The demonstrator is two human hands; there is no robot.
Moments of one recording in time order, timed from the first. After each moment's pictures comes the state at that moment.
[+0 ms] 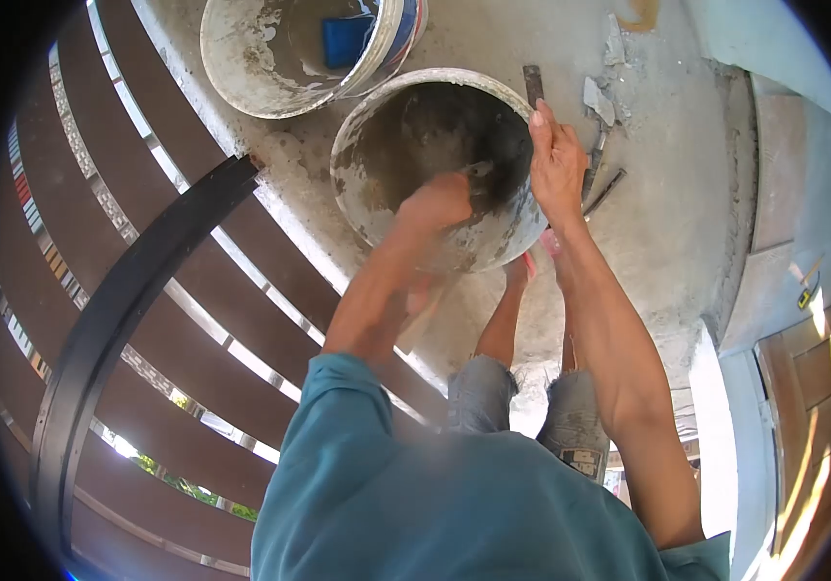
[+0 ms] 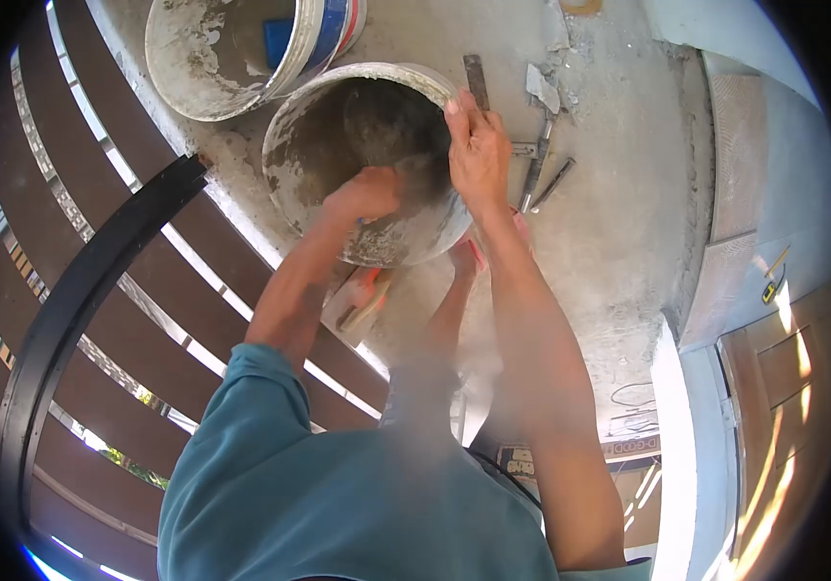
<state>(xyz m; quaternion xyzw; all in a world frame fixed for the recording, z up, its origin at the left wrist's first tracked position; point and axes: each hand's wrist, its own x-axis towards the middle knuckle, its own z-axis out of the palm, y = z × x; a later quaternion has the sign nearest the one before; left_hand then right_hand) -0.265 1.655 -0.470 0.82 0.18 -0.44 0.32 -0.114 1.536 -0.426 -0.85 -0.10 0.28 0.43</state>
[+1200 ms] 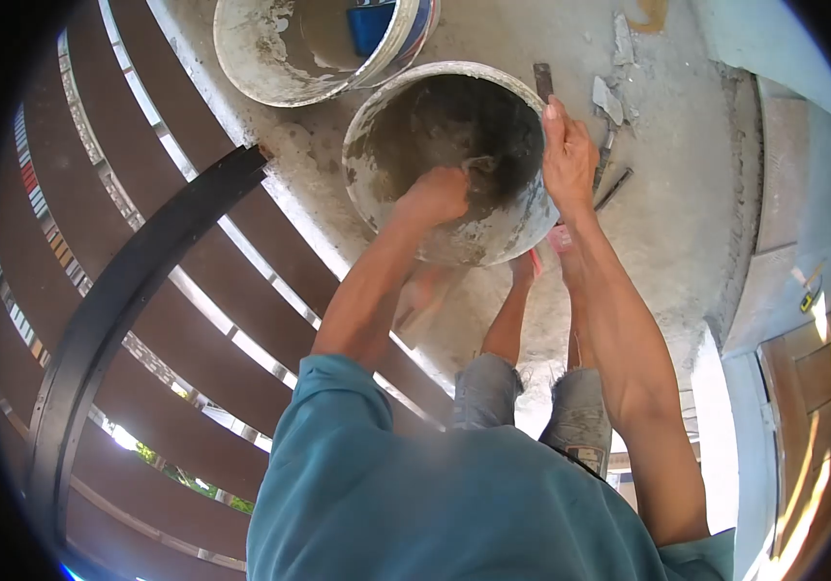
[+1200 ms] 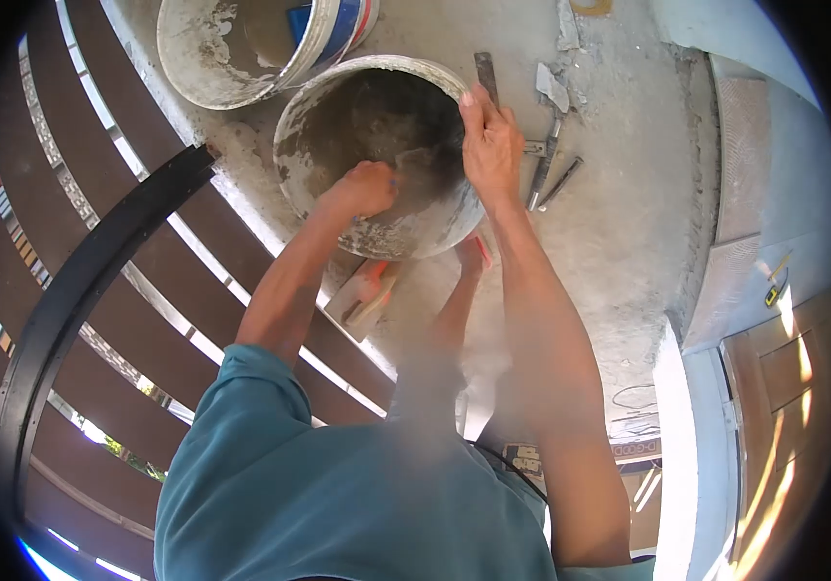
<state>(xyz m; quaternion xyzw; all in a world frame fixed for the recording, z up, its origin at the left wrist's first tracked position) -0.272 1.668 -0.441 0.80 0.19 -0.47 0.32 -0.113 1.534 -0.425 -0.85 -0.10 0.29 0.42</state>
